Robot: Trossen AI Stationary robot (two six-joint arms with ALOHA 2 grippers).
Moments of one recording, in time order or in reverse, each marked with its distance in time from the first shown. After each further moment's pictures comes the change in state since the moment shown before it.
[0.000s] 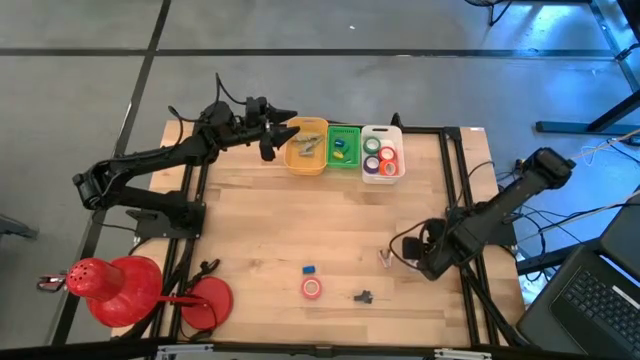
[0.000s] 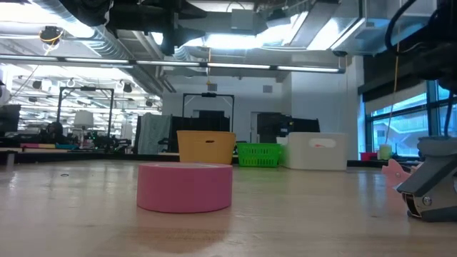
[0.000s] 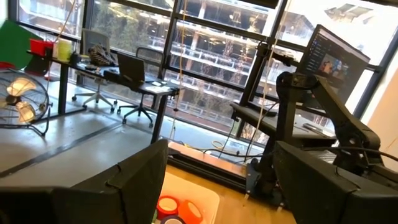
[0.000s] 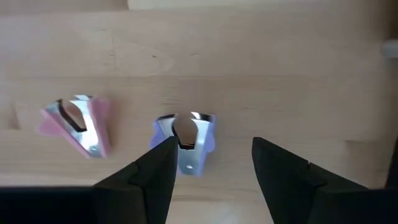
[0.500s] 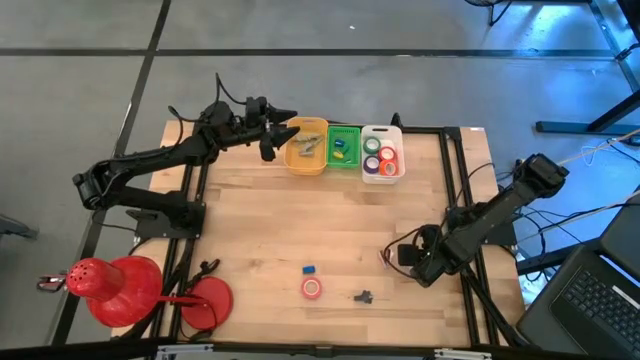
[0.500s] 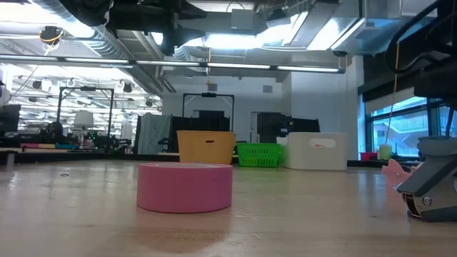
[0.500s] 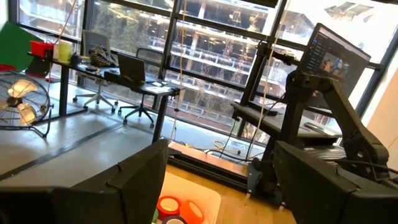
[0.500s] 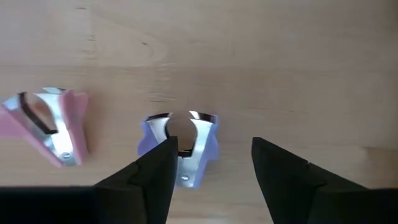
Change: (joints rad) left arm 0.000 0.000 0.000 0.000 0.000 0.009; right arm 0.011 0.138 0.000 0.078 -0.011 -0.019
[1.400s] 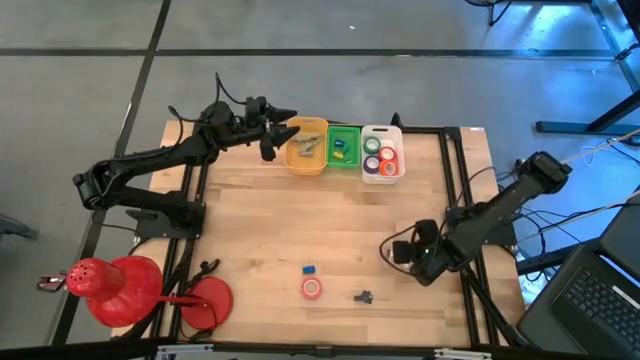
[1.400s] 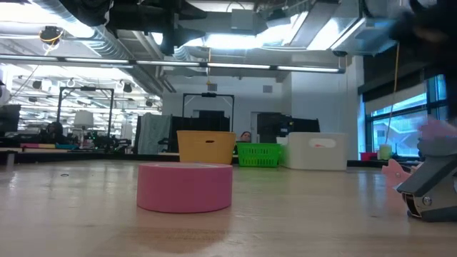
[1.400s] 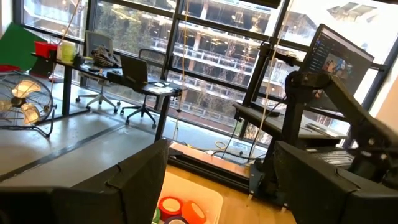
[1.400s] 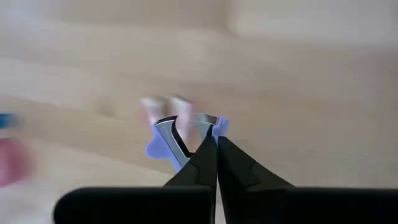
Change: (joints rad) left arm 0.000 0.000 0.000 0.000 -0.011 0.000; right arm -0.031 -0.058 0.122 -0.067 0.160 -0.123
